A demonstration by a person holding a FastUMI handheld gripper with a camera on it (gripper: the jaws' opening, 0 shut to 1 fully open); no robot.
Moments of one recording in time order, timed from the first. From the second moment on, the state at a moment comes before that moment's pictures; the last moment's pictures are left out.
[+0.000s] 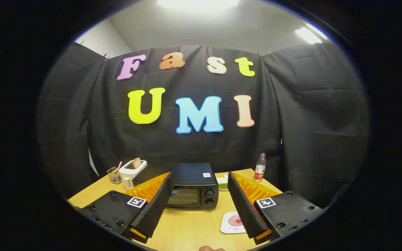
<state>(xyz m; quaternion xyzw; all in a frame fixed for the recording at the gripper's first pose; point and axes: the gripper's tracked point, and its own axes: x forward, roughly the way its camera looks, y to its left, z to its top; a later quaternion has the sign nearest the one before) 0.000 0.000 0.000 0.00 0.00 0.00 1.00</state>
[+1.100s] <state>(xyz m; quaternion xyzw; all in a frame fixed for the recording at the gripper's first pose) 0.020 0.052 0.002 -0.03 0.02 0.03 1.00</state>
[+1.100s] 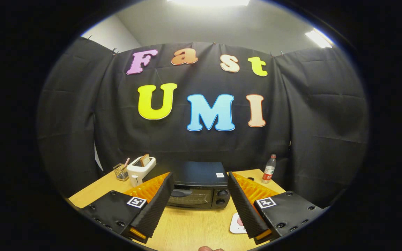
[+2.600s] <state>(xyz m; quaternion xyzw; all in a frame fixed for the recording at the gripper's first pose) 0.187 0.120 -0.115 -0.04 0.18 0.07 0.98</state>
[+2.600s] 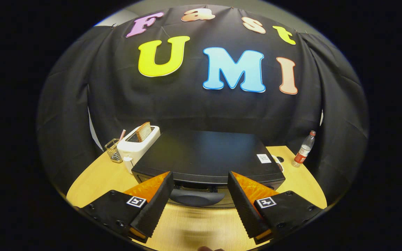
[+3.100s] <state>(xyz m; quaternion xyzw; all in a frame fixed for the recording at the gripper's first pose) 0.202 0.120 -0.155 -0.03 0.23 0.05 0.97</state>
